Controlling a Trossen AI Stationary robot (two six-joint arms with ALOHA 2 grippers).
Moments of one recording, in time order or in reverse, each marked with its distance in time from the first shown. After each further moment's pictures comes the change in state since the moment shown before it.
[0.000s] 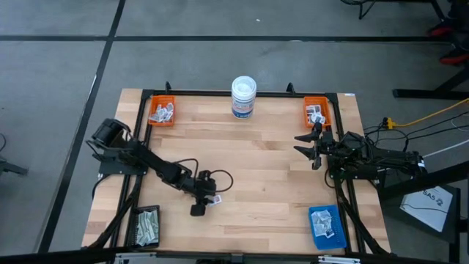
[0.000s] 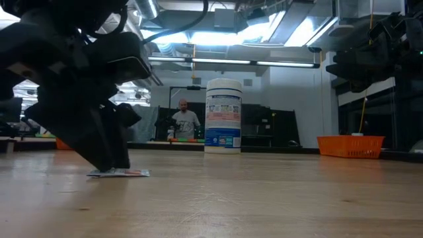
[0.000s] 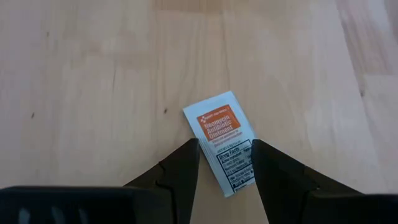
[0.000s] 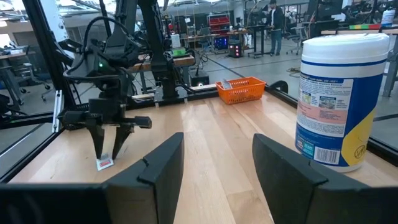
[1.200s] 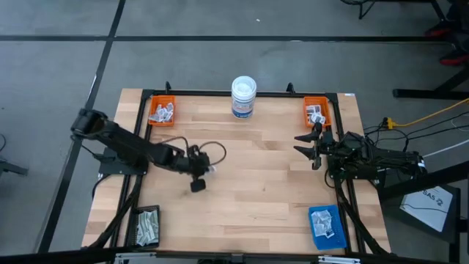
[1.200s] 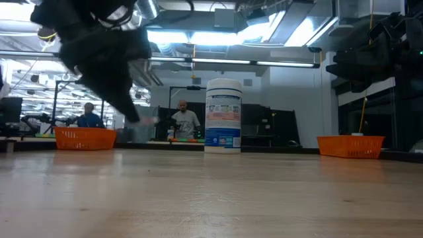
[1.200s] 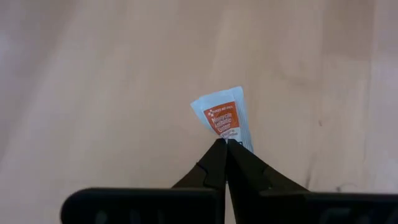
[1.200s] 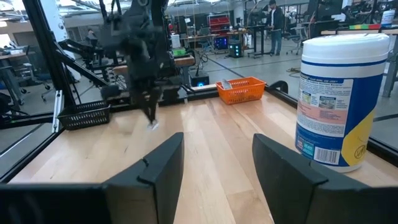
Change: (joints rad) left arm 0.157 -0.291 -0.009 -0.367 -0.200 -0.048; right arm 0.000 0.000 0.000 0.000 0.000 0.000
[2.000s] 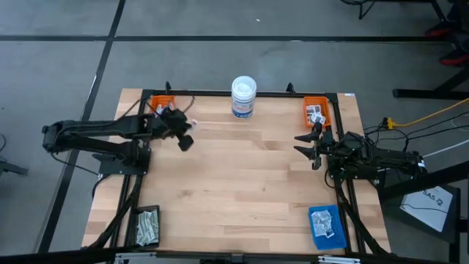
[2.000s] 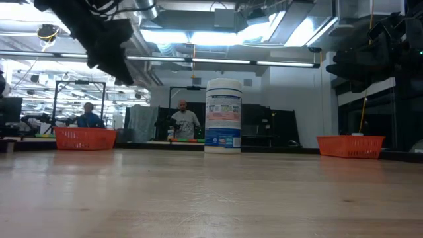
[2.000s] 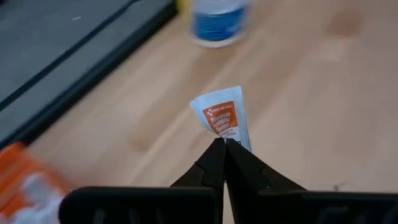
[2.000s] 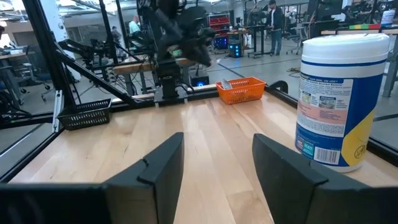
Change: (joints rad) left arm 0.442 -0.497 0.005 -0.314 -0.111 0.138; right arm 0.000 0.000 0.000 0.000 0.000 0.000
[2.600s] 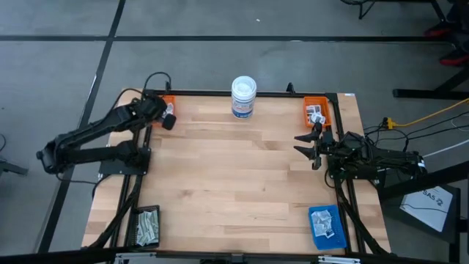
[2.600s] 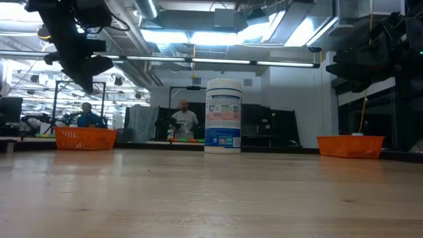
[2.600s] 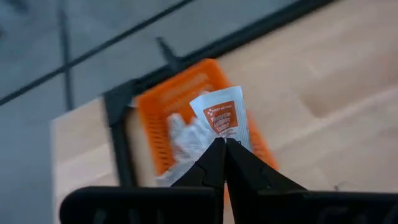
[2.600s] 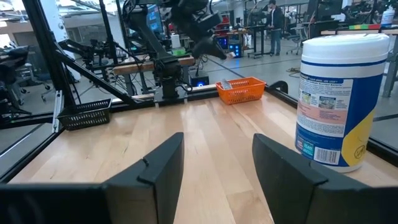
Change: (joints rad) left arm 0.421 -0.126 0.001 -0.323 -0.164 -0.047; right arm 0.000 0.000 0.000 0.000 0.000 0.000
